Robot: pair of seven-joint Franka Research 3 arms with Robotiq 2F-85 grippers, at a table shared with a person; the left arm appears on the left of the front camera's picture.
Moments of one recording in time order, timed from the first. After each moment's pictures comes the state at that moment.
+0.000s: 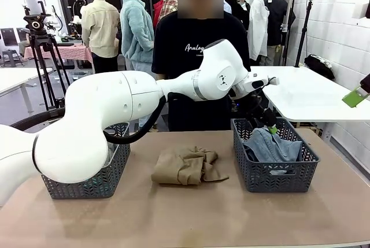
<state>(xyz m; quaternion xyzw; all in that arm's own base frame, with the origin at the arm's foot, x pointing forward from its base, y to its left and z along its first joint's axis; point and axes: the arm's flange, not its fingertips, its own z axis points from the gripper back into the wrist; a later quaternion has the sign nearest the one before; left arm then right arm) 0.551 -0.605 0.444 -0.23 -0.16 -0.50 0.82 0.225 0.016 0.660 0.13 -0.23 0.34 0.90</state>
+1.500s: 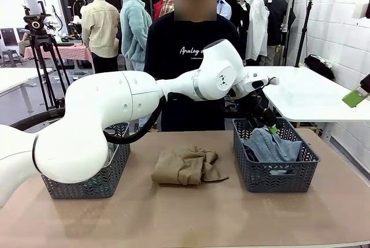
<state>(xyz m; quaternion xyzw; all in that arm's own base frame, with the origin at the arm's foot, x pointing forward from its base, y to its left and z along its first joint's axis) 0.550 -0.605 0.444 -0.23 -0.16 -0.50 0.82 0.225 0.016 0.660 0.13 -0.23 0.34 0.90</state>
